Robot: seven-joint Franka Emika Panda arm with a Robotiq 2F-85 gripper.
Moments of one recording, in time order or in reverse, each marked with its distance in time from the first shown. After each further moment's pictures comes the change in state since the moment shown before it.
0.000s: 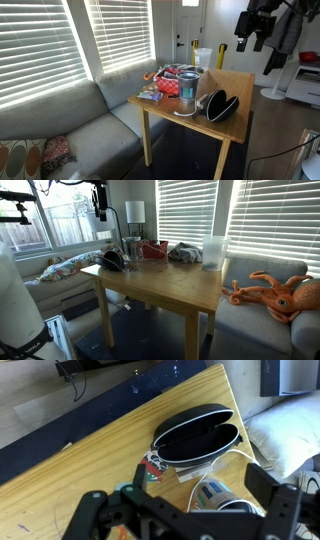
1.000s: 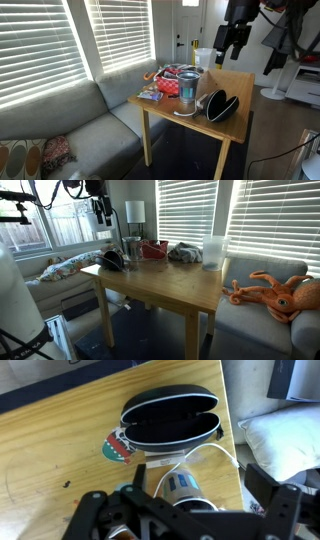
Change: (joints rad) arm 0.041 0.116 0.154 0.015 -0.017 0.184 -0.024
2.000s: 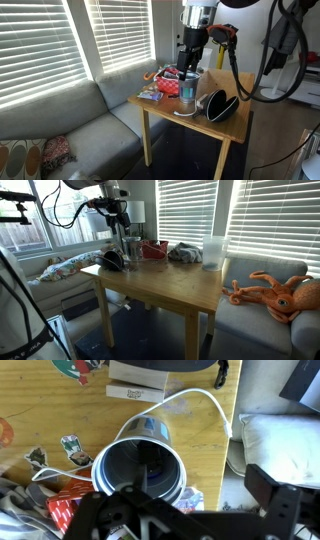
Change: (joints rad) arm 0.074 0.372 0.042 0.138 -0.168 0.286 -0.097
